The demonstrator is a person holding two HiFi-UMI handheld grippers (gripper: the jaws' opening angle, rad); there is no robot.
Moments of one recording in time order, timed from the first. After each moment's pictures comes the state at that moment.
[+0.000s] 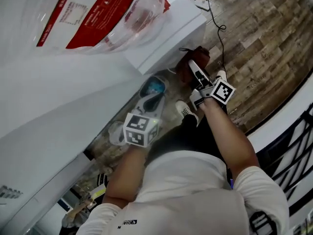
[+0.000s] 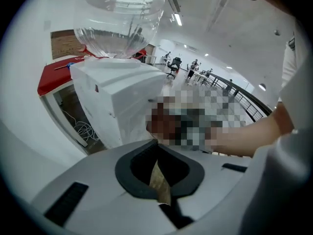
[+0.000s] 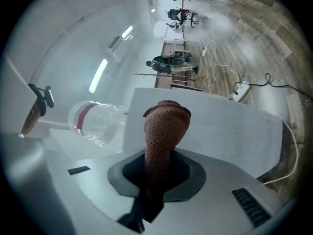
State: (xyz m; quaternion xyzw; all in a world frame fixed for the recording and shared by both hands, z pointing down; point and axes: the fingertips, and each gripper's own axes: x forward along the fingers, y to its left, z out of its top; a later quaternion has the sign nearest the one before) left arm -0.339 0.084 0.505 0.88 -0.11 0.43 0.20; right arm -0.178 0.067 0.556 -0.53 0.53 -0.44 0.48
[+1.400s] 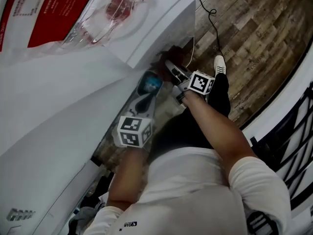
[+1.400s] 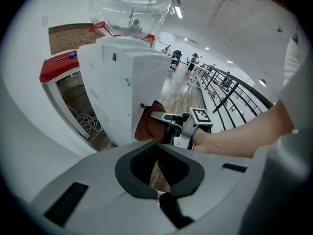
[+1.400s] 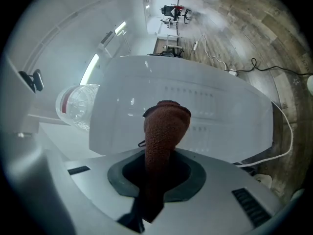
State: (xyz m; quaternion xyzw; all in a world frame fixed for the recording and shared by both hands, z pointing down) left arm -0.390 0.081 0.554 0.86 -0.09 0.46 0.19; right arm -0.262 0.041 0.641 -0.54 0.51 -0.48 0.47
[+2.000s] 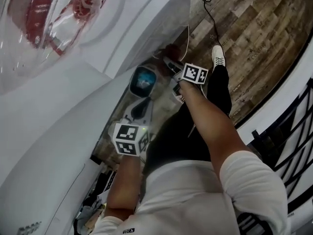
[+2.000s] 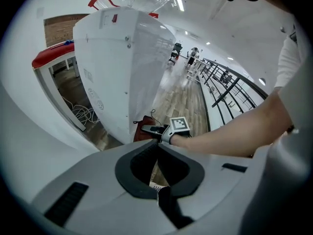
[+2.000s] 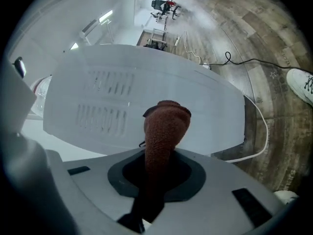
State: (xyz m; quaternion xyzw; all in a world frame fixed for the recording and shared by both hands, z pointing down) left arm -0.398 0.093 0.612 0.84 -0.07 0.49 0.20; right arm -0.279 0.048 0.816 -0.57 0.45 -0.55 0.40
